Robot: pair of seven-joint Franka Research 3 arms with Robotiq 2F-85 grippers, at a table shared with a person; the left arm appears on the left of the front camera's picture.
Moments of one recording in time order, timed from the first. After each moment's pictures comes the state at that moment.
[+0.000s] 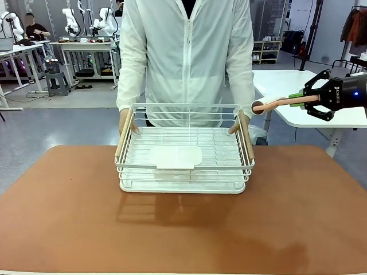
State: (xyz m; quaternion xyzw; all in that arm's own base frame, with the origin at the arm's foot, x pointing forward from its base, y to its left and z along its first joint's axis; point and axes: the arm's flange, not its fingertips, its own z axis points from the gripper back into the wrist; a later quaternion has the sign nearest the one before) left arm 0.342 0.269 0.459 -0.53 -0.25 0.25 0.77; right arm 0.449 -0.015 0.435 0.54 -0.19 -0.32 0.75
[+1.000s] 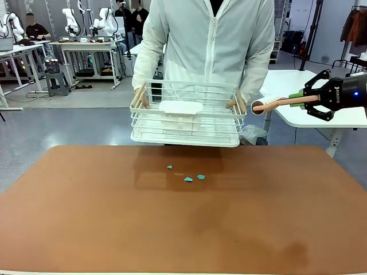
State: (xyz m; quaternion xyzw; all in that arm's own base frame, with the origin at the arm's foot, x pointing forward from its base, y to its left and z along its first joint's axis) left arm 0.342 0.269 0.459 -0.53 -0.25 0.25 0.77; right arm 0.449 -0.015 0.435 0.54 -0.19 -0.32 0.75
